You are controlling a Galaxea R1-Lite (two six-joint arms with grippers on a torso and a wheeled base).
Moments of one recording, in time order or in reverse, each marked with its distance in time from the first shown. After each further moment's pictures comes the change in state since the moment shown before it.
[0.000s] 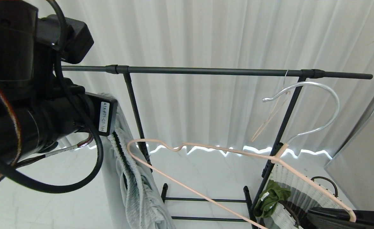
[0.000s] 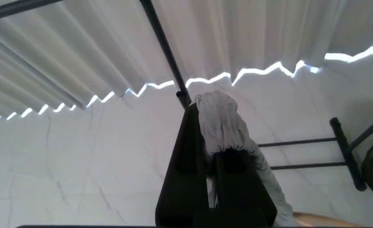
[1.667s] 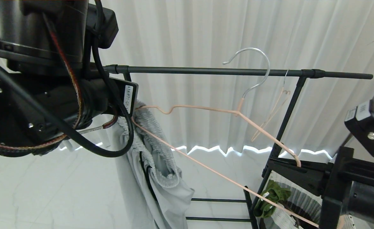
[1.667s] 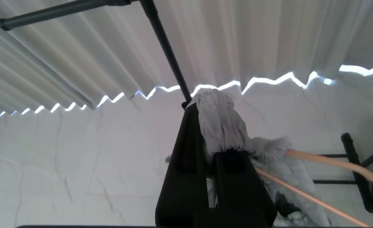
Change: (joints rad) left arm -0.001 0.124 -0.140 0.000 0.060 0.001; right arm -0.097 0.239 -0.099 -0.197 -0.101 0.005
